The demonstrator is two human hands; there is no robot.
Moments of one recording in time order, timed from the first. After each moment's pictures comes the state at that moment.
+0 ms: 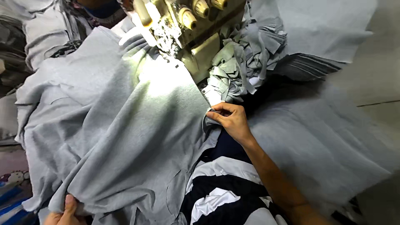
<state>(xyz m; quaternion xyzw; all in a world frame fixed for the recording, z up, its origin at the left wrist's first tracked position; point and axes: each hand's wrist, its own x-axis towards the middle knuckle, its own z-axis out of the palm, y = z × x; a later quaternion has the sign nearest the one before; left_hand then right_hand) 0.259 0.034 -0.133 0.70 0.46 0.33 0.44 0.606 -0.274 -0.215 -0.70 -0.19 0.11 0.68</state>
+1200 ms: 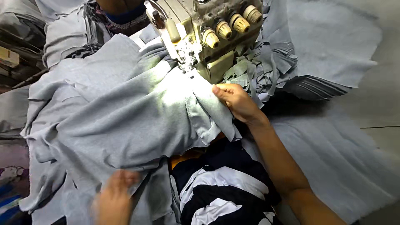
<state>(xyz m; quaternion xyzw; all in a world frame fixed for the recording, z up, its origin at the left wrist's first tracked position) 0.341 -0.046 -0.098 0.87 0.39 0.09 0.29 0.677 -0.249 -0.151 -0.62 -0.24 0.30 0.68</state>
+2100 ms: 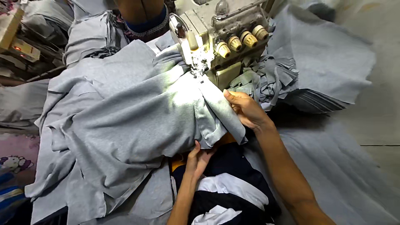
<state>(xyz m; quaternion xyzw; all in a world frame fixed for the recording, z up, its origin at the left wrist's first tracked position) 0.469 -0.146 -0.275 0.22 0.22 0.08 0.95 0.683 -0.250 -0.145 -0.55 -0.18 0.39 0.72</state>
